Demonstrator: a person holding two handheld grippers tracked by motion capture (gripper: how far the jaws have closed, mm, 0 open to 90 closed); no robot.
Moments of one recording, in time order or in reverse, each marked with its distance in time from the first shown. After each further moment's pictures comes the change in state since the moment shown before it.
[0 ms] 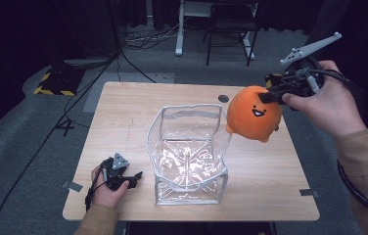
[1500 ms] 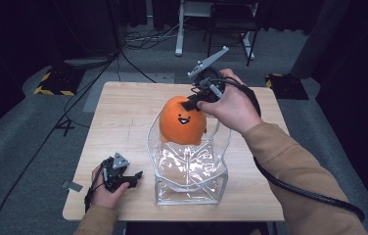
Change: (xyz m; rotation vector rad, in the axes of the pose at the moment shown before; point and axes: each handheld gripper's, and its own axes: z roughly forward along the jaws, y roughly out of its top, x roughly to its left) left arm 0.000 0.001 0.001 -0.004 0.004 -0.007; right arm 0.083 0.073 0.131 -0.024 0.210 -0.138
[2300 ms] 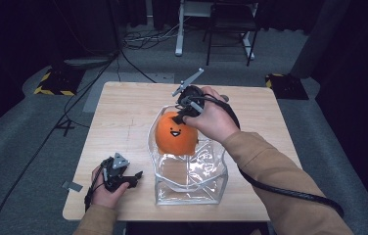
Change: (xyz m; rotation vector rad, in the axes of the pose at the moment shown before) left arm 0.000 0.000 0.000 0.002 -0.001 0.001; right arm 0.004 -0.016 0.066 0.092 0.002 -0.010
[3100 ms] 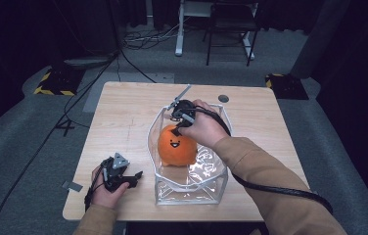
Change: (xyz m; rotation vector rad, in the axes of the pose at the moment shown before) left arm 0.000 0.000 0.000 -0.003 0.002 0.001; right arm -0.004 -0.018 0.057 0.129 0.026 0.008
